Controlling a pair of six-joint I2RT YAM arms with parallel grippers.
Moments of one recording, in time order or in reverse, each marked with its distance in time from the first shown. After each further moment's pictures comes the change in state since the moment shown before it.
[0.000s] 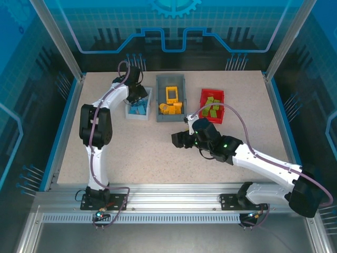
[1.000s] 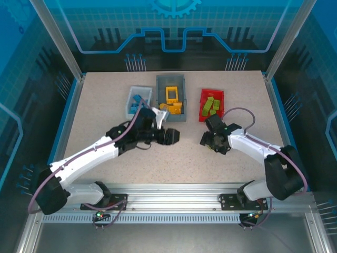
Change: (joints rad) left arm -0.587 -0.936 -0.872 0.349 0.277 0.138; right arm -0.390 0.274 -0.019 -0.410 0.027 0.439
